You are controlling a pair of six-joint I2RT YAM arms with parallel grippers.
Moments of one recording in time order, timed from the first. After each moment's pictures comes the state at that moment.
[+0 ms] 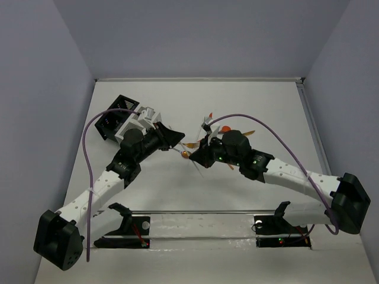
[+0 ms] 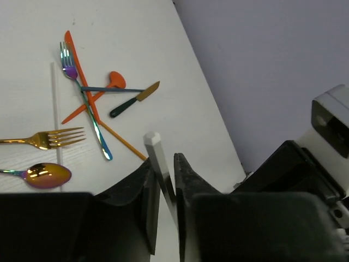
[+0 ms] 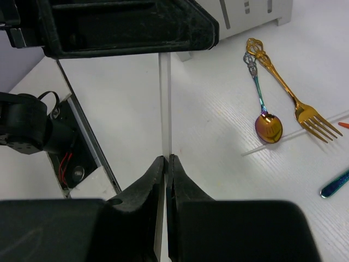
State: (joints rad) left arm -0.50 0.96 0.57 0.27 0.26 -0.80; right arm 0.91 1.24 0.83 0.10 -0.20 0.34
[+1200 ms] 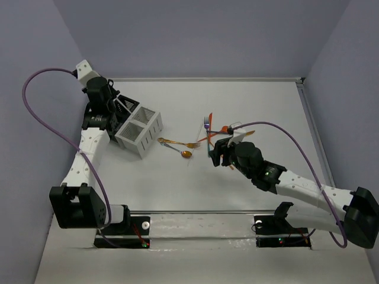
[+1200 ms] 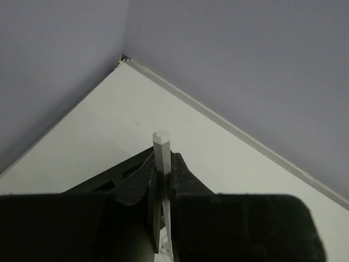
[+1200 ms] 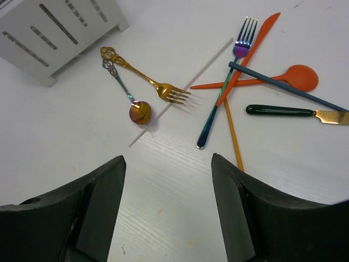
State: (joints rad) left arm -0.04 1.30 1.18 -0.03 -0.40 -0.44; right arm 0.89 1.05 0.62 0.09 0.33 0.35
